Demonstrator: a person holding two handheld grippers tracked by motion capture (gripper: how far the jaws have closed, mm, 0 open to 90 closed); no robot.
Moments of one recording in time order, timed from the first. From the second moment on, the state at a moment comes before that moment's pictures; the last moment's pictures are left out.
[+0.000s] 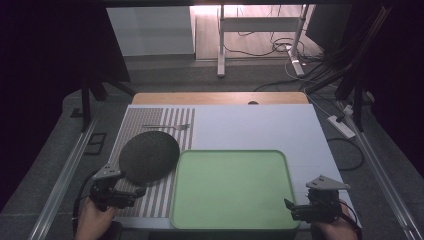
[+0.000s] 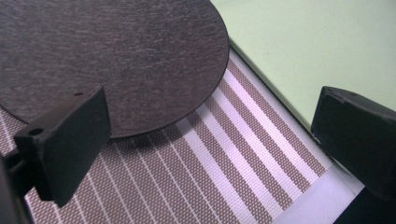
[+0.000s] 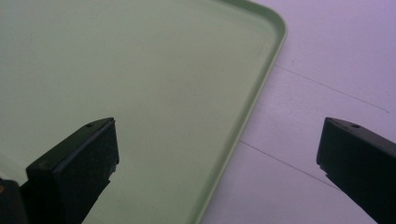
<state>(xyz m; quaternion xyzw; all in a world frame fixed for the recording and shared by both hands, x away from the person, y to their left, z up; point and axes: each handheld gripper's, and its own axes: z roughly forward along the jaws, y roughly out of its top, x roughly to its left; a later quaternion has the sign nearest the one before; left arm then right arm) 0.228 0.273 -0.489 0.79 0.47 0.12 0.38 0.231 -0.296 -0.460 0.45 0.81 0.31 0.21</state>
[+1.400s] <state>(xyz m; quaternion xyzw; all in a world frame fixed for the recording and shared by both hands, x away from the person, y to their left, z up) 0.308 0.255 -0.498 0.80 0.47 0.10 0.35 0.232 -0.295 -0.461 0.44 0.82 0.30 0.21</state>
